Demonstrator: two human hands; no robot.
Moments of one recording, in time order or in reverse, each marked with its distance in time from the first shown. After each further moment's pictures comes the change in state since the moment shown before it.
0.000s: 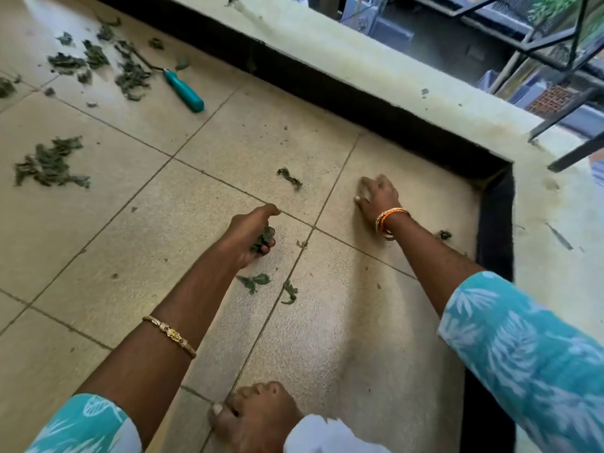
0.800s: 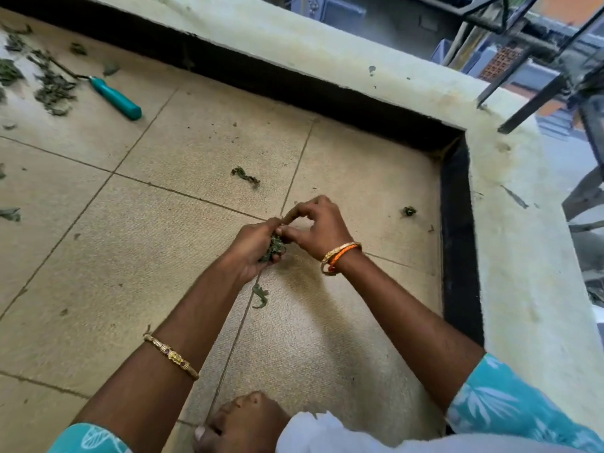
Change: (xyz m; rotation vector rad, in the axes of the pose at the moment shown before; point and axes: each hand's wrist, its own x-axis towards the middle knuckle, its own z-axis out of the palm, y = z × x) left_hand -0.007 -0.016 0.059 0.079 -0.223 0.023; right_hand -0.113 -0.061 -0.010 0.467 0.073 -0.171
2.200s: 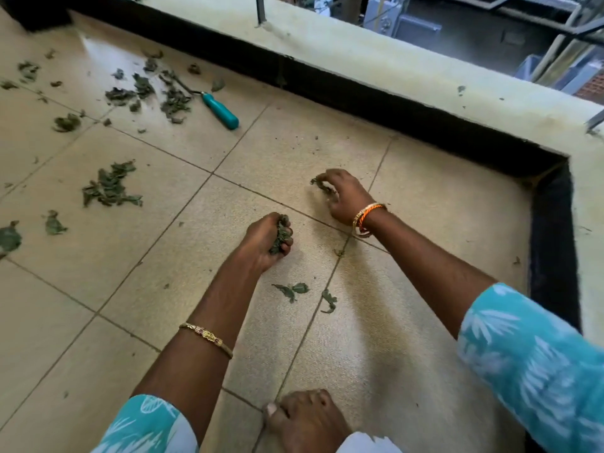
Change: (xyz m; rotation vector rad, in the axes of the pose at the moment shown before) left_hand 0.000 0.017 -0.088 -0.284 0.191 -0.021; right_hand 0.094 -0.028 0.044 -0.274 -0.208 -0.184
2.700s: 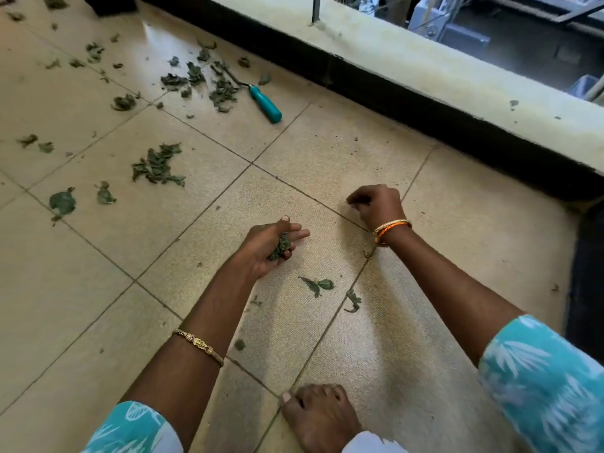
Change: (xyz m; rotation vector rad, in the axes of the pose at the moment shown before) left_hand -0.020 -0.005 -0.052 -0.005 -0.011 0.054; right_hand -0.044 -0.071 -0.018 0.060 0.274 -0.282
